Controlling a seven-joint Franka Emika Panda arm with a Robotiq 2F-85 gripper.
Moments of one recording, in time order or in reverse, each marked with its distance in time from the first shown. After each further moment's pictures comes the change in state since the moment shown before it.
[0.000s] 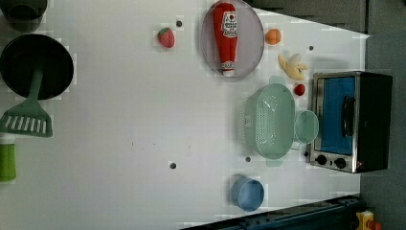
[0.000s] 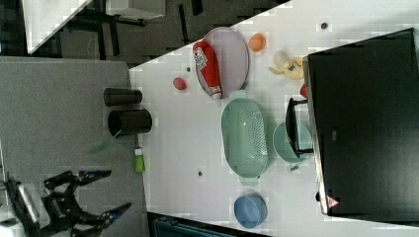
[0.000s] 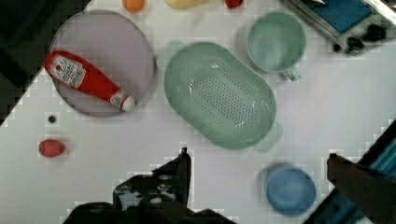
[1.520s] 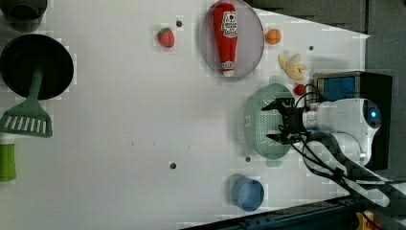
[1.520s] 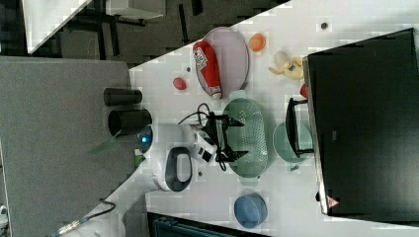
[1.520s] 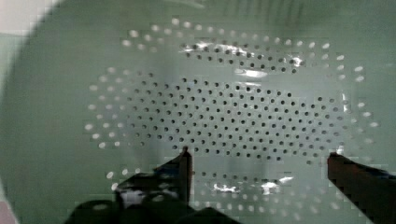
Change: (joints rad) arm 0.010 0.854 0.012 -0.326 -0.013 0.961 0.604
